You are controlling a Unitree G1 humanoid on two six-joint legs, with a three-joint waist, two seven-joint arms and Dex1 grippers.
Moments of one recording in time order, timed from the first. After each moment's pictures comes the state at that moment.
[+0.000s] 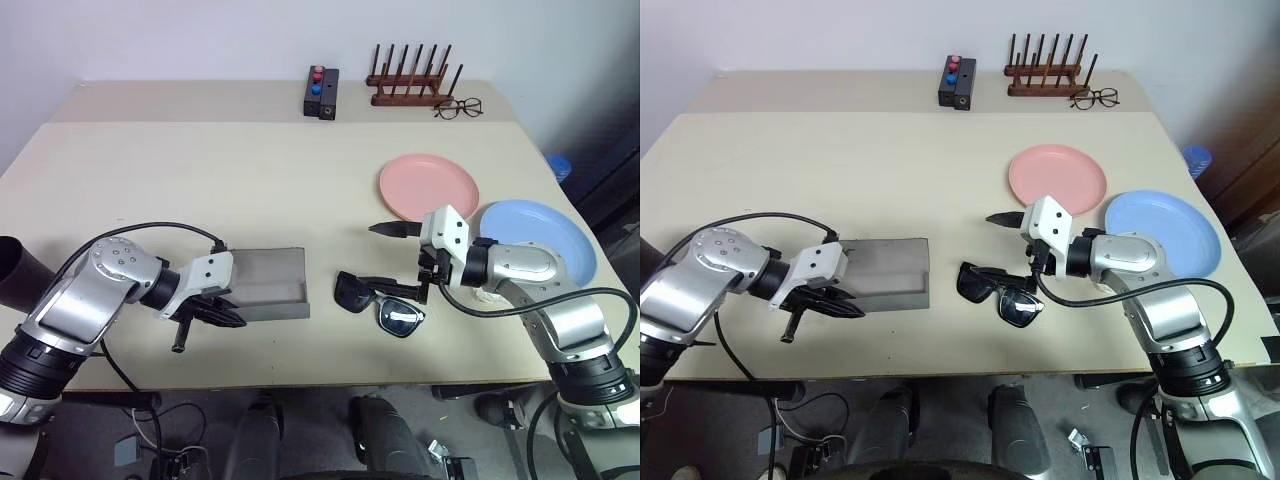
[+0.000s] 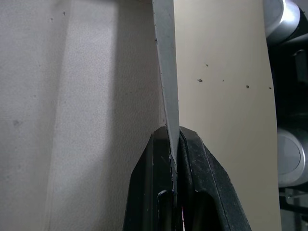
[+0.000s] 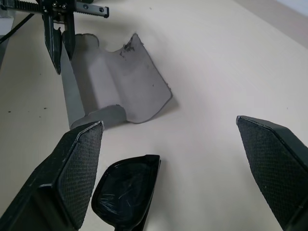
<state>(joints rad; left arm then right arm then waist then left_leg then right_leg) -0.41 1.00 -0.24 -0.20 -0.23 0.56 -1.43 -0.39 -0.68 0.09 -0.25 0.39 0.36 1.00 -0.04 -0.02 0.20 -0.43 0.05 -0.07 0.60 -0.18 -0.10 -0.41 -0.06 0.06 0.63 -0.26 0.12</state>
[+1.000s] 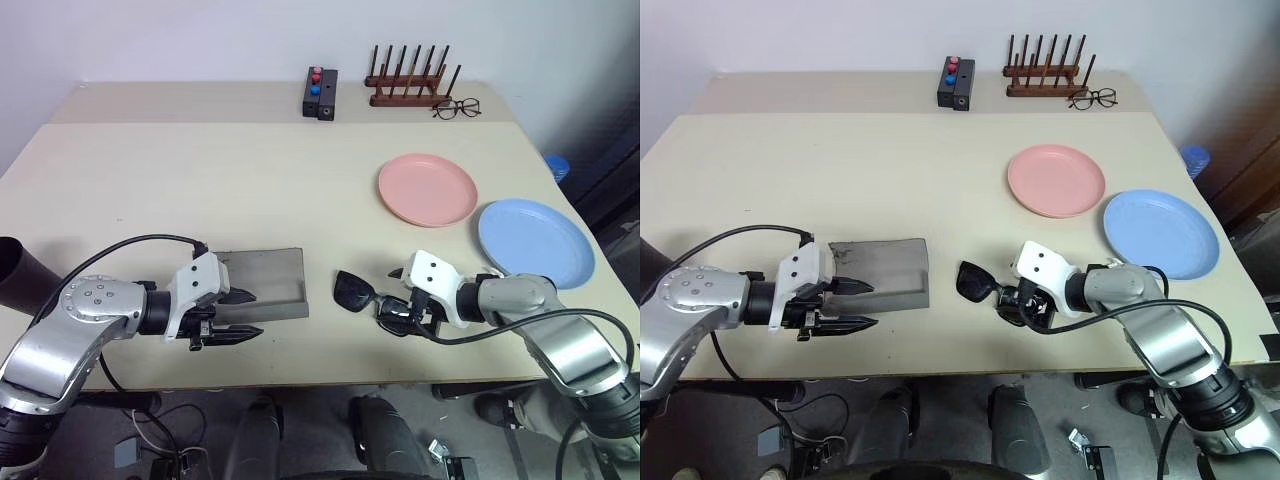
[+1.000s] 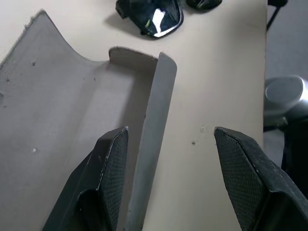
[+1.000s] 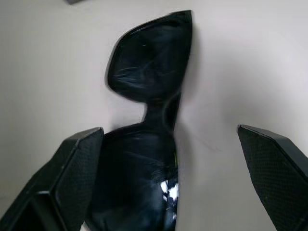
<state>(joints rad) -0.10 0.93 0.06 -0.53 -0.46 0.69 -1.10 -0.30 -0.80 0.24 -0.45 0.19 0.75 0.83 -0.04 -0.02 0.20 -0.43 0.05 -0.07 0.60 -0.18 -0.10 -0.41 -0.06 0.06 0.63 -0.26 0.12</state>
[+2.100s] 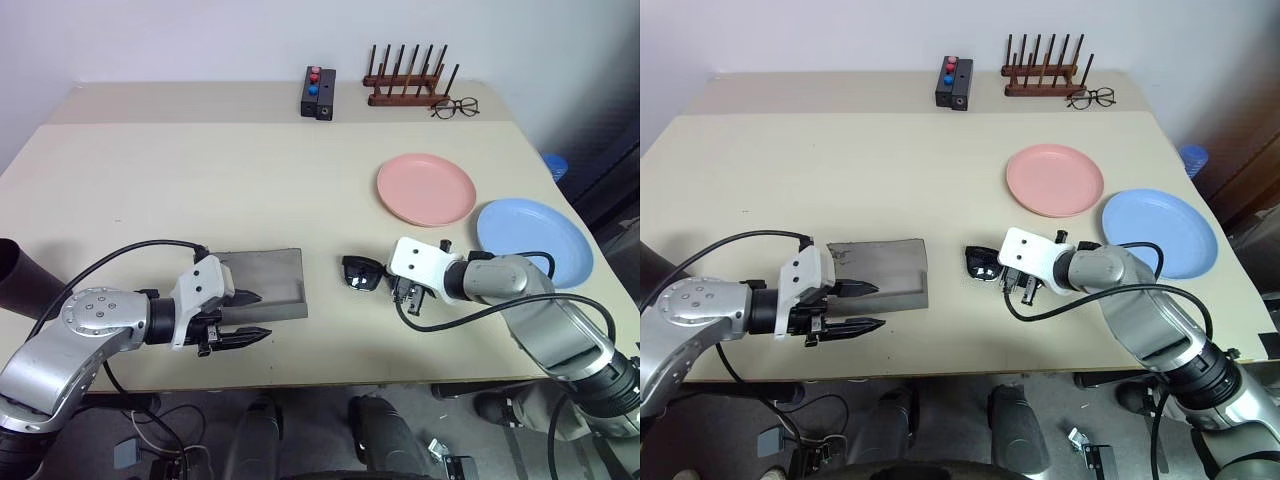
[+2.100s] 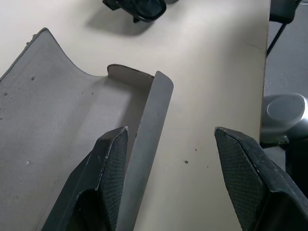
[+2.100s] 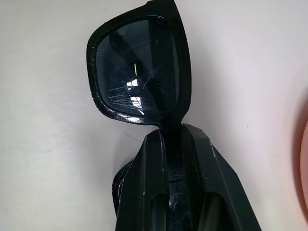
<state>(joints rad) -0.05 0.93 0.06 -0.59 -0.54 0.71 -0.98 -0.42 -0.84 0.37 -0.47 -0.03 0.74 0.78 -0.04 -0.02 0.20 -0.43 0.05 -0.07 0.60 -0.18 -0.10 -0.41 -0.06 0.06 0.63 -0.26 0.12</state>
